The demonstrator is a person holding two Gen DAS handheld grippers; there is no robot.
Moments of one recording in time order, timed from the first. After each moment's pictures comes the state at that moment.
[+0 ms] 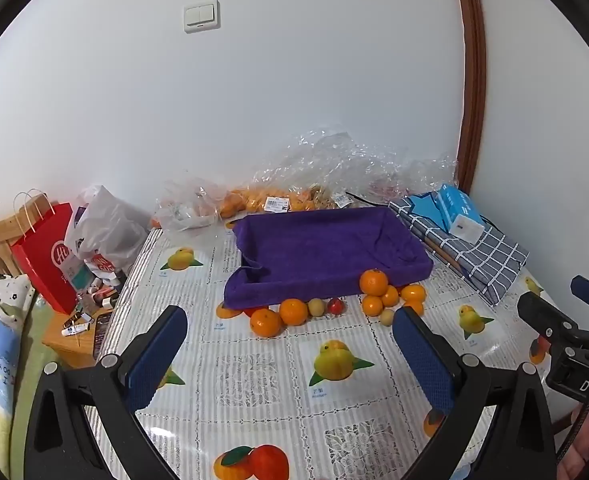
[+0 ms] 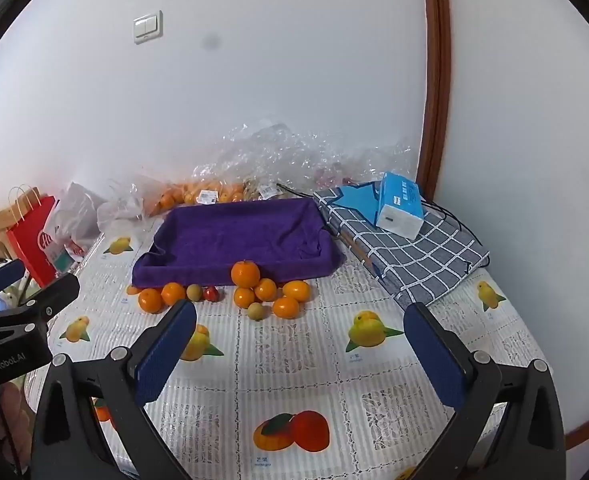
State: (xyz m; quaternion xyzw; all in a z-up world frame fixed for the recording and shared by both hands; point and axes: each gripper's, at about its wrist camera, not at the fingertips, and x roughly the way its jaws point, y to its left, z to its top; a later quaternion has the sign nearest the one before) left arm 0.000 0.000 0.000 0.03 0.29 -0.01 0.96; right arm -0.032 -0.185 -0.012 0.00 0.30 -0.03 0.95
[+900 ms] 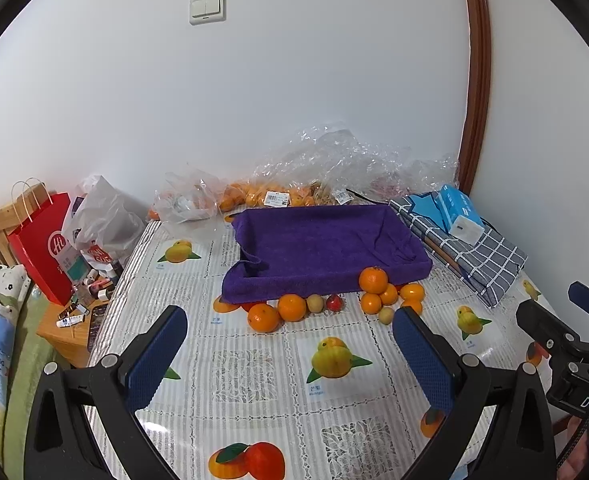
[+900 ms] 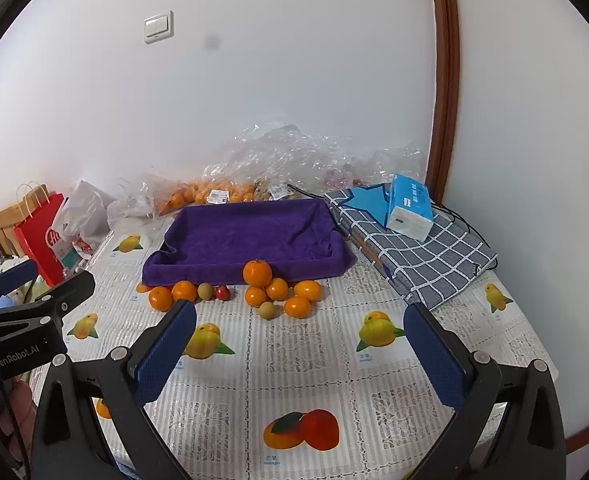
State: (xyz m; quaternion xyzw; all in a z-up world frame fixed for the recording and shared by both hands) left arm 0.001 0.004 -0.003 0.01 0.31 -0.01 0.95; right arm -0.035 -0.178 -0.012 0.00 0.30 -0.01 0.95
